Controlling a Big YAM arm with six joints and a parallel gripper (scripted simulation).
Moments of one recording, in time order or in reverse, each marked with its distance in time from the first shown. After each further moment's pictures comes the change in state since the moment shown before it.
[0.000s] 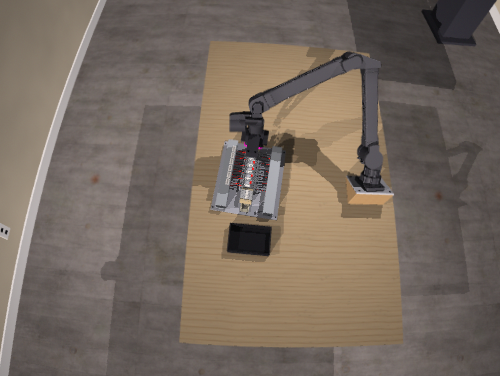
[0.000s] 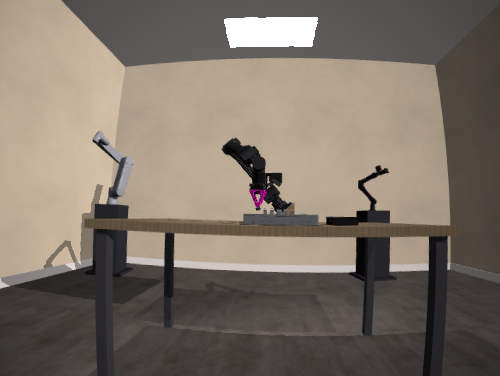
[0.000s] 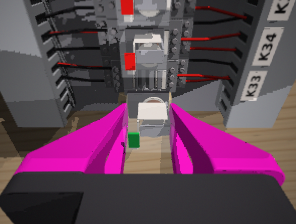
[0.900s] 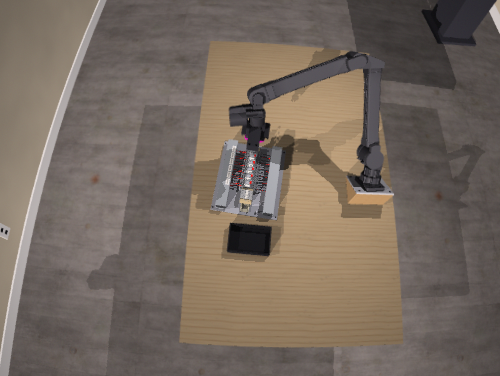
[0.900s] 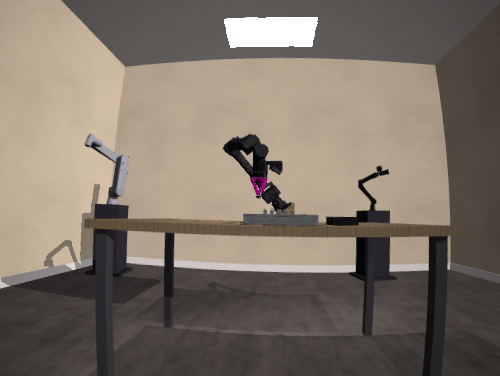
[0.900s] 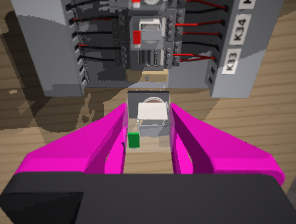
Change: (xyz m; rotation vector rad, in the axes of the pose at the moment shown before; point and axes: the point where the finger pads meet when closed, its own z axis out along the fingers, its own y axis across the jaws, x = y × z) arm -0.001 0.001 -0.054 -0.003 0.000 -0.003
